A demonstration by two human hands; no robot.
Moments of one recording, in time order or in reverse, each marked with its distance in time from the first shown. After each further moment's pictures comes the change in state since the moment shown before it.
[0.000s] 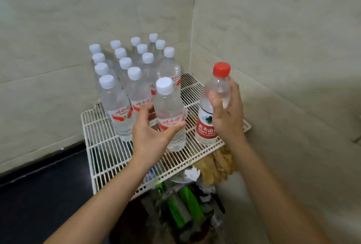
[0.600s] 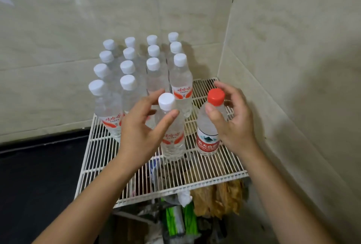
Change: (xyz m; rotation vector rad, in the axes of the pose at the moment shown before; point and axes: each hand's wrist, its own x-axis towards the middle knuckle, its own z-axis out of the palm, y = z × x) left_hand 0.046 0.040 0.044 0.386 0.189 0.143; right_hand 0.100 0.054 -0.018 -0.011 -0.411 -0.152
